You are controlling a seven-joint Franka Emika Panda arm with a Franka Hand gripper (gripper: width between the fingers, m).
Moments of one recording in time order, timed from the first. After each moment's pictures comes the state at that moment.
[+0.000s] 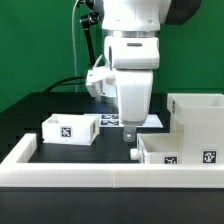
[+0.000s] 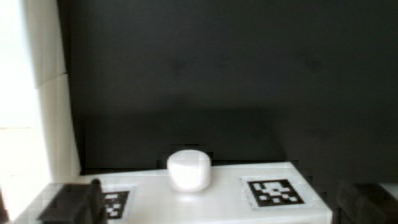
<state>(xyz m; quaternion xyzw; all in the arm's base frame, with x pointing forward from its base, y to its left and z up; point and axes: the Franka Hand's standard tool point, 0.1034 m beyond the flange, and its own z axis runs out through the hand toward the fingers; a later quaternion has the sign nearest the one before) 0.589 -0.030 0.062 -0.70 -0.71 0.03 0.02</state>
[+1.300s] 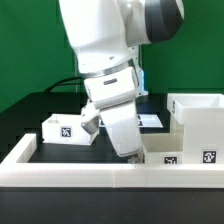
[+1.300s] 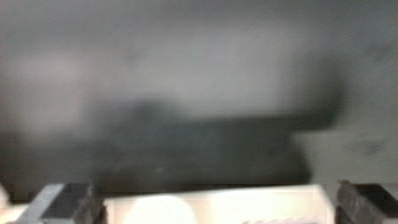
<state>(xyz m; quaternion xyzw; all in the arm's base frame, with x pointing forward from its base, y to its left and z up) 0.582 -0.011 0.015 -0.69 -0.71 -0.09 0.10</state>
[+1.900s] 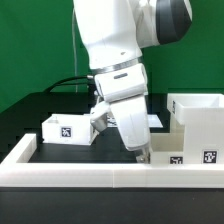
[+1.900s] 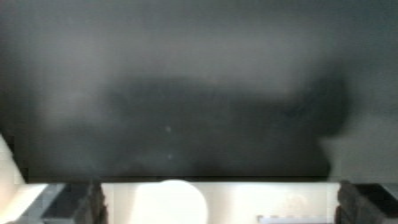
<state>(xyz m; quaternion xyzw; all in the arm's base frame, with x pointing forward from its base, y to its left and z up) 0.581 0.002 0.014 -0.69 -0.71 -0.10 0.09</state>
